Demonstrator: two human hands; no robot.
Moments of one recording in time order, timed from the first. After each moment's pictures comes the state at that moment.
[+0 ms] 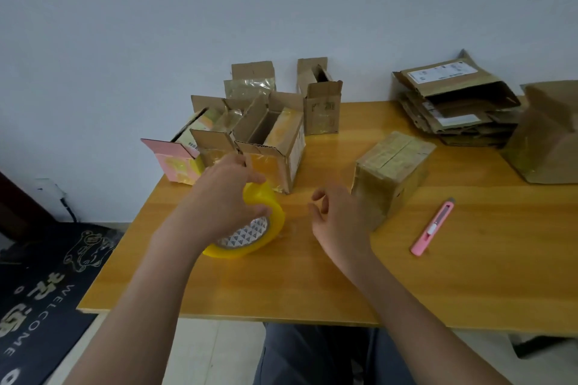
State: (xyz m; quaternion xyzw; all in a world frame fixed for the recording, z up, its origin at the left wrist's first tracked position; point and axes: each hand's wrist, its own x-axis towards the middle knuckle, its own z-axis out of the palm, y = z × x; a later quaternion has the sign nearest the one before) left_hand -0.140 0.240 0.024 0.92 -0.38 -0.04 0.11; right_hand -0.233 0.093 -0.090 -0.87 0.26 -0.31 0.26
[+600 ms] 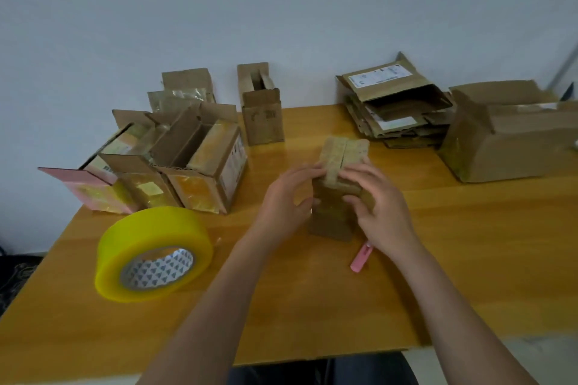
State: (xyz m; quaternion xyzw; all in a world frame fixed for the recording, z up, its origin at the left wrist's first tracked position) left_hand -0.176 0.072 -0.062 0.76 -0.51 -0.07 0.39; right_hand -0.315 -0.049 -0.087 -0.88 0.22 -0.34 0.26
